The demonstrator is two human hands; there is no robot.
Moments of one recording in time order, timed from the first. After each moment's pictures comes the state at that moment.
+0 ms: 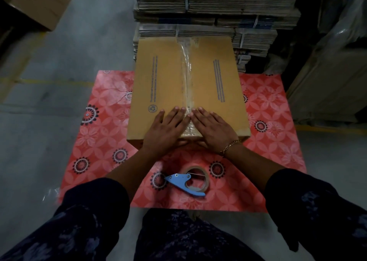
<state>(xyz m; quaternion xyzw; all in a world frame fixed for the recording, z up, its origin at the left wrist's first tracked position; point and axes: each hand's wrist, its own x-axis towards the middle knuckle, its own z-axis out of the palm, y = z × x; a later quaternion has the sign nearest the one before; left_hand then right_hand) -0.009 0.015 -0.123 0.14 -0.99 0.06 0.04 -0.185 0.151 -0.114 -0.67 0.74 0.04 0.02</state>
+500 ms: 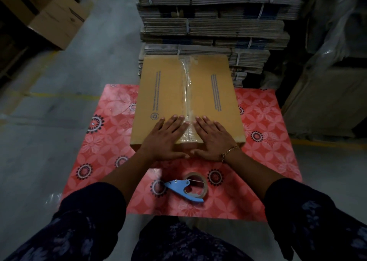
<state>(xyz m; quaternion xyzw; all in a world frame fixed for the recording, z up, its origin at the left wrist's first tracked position) 0.004 0.008 -0.111 0.14 -0.99 -0.01 -0.02 -0.181 0.164 -0.094 -0.64 0.76 0.04 0.08</state>
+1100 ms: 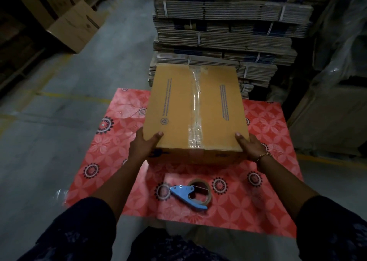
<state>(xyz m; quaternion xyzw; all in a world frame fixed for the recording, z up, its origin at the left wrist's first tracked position) 0.061 -0.014 -0.111 0.57 -0.64 -0.47 0.18 -0.243 0.204 -0.092 -0.17 0.84 -0.40 0.34</state>
